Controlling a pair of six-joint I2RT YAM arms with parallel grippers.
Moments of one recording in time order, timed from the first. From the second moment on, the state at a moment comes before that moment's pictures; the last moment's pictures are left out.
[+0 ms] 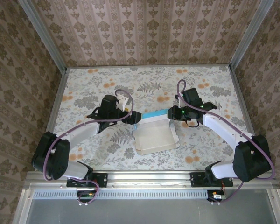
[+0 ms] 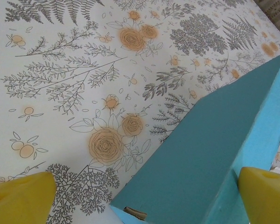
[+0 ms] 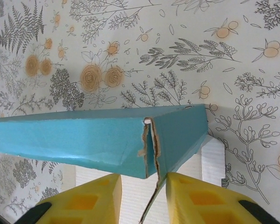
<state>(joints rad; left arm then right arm) -0.54 1.40 0.74 0.01 0.39 -0.20 0.35 1.36 0.95 -0.56 -0.29 0.43</state>
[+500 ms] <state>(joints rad) -0.55 1.40 0.74 0.01 0.38 -0.20 0.29 1.24 0.95 -0.57 -0.31 0.38</state>
